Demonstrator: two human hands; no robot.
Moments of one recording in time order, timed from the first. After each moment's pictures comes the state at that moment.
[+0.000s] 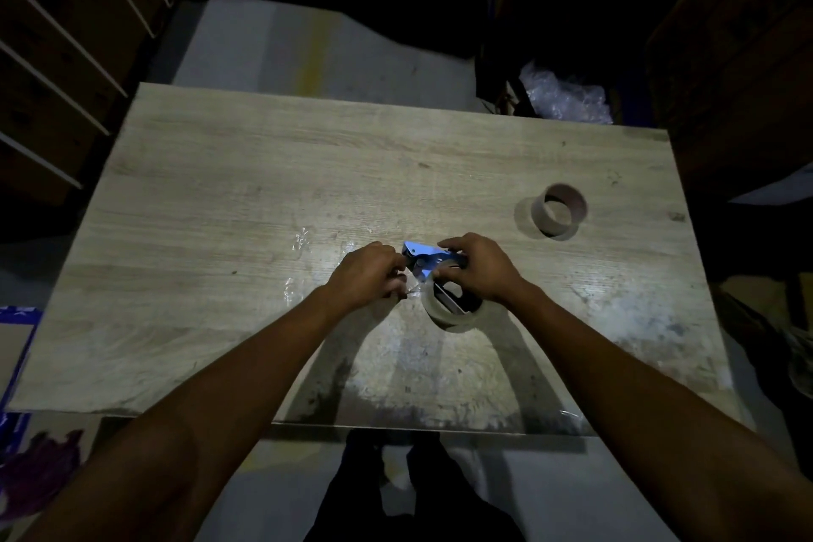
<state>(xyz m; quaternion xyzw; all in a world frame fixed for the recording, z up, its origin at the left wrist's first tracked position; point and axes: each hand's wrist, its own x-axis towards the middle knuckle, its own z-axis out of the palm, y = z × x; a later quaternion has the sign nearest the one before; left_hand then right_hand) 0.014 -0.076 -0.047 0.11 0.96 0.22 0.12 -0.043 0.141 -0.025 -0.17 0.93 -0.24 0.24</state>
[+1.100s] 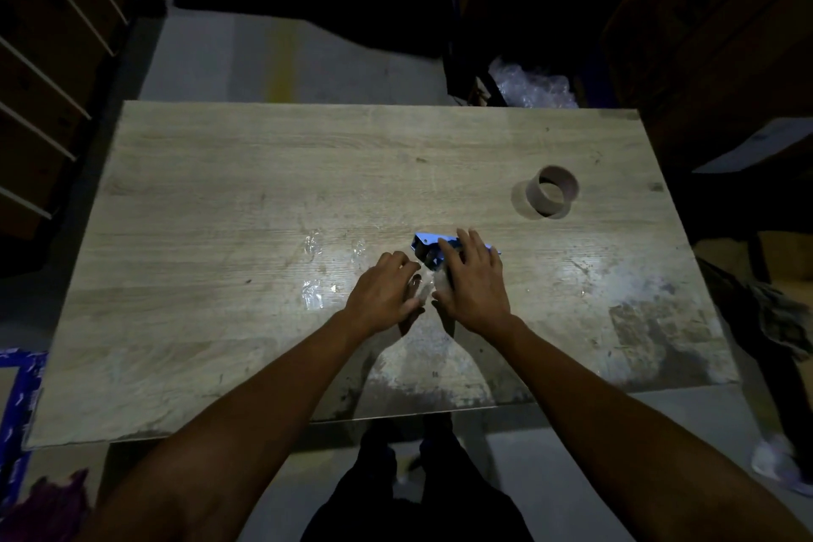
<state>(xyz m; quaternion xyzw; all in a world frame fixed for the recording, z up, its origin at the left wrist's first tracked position) 0.057 -0.080 -0.057 0.14 0.96 0.24 0.10 0.039 0.102 -0.033 -0.14 0.98 -0.05 0.11</state>
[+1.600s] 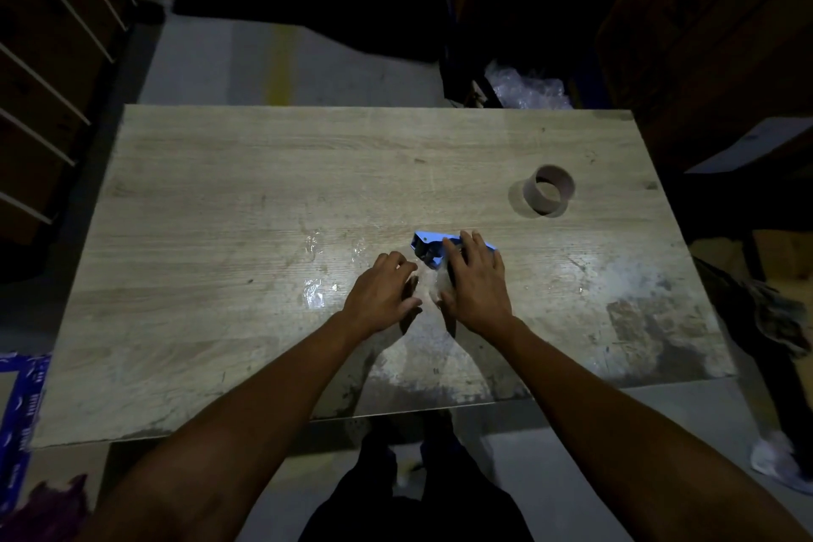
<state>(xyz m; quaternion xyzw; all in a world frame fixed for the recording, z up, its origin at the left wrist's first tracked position) 0.063 -0.085 -0.058 0.13 0.96 0.24 0.10 0.047 0.103 -0.031 -0.12 0.98 -0.05 0.12</state>
